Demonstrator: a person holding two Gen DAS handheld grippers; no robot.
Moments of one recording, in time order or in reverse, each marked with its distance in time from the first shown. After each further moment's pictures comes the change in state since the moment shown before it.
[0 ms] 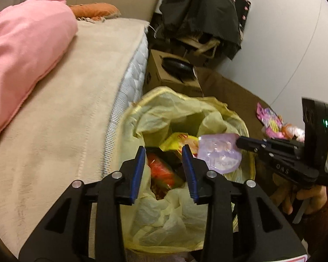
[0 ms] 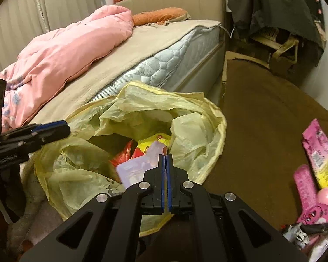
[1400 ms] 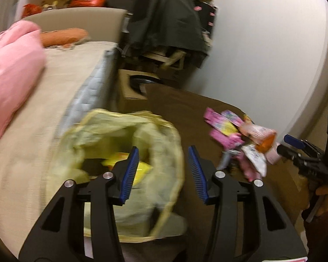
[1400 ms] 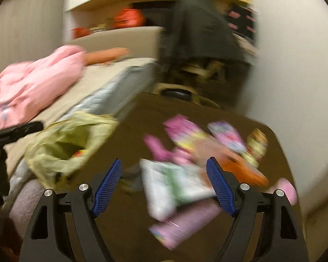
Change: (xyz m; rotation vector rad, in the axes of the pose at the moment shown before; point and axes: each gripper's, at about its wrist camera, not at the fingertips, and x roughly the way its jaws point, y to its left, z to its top) left arm -0.034 -0.126 -0.014 0.144 -0.091 -0.116; right arm -0.204 -0.113 -0.100 0.180 -0.237 -0.338
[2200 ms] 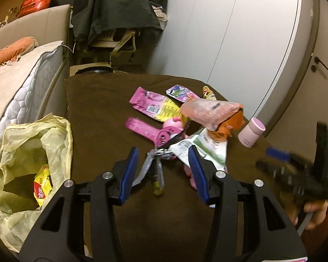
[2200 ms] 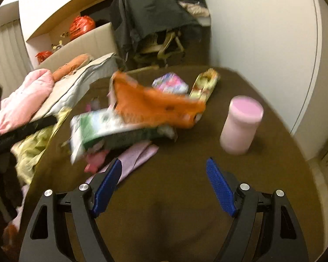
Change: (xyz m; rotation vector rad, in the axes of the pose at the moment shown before) left arm 0.097 -0.128 -0.001 0.183 0.111 -0.129; right arm 0.011 -0.091 -0.062 0.222 0.036 -0.064
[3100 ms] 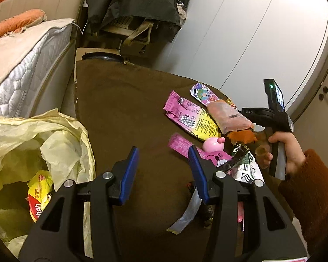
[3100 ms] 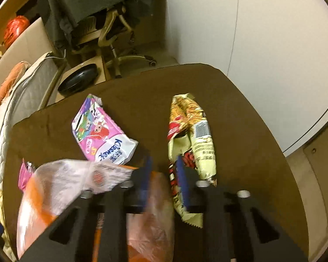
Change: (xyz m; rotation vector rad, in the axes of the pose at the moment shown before) left arm 0.048 0.079 0.020 -0.163 0.026 -0.058; right arm 0.188 -0.050 0.131 0.186 0.226 -0.218
